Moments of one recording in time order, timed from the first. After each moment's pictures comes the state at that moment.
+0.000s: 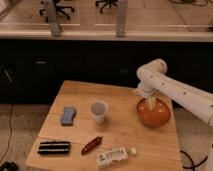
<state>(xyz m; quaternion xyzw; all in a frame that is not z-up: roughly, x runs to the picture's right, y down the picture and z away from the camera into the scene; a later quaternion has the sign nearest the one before) 0.227 0.080 0.826 -0.29 -0.06 -0.30 0.91</state>
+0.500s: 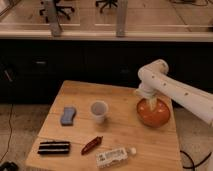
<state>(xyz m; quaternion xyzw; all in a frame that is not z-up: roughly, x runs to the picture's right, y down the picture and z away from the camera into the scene) 0.231 0.083 0.823 -0.29 -0.06 -0.30 0.91</state>
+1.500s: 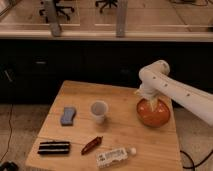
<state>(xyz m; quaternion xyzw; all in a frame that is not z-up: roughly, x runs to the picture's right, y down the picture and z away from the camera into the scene) 0.232 0.086 0.818 -0.29 -0.06 -0.31 0.90</state>
